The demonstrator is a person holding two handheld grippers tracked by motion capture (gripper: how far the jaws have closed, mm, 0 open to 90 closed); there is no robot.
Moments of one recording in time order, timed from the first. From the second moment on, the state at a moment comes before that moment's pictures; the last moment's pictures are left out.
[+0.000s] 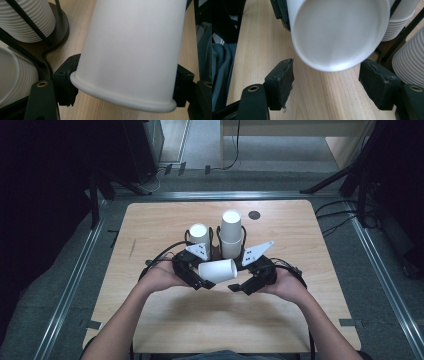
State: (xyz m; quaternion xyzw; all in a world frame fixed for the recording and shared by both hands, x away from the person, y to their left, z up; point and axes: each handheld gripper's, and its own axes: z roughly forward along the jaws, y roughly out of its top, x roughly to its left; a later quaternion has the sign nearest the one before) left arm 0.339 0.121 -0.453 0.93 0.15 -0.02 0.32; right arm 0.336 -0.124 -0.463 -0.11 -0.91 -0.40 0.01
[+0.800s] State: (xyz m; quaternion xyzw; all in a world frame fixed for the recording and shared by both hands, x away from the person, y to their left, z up) left arm 0.337 0.096 -0.473 0.96 0.11 -0.03 0.25; right arm 0.335 -0.110 -0.471 -0.09 -0.92 -0.39 0.01
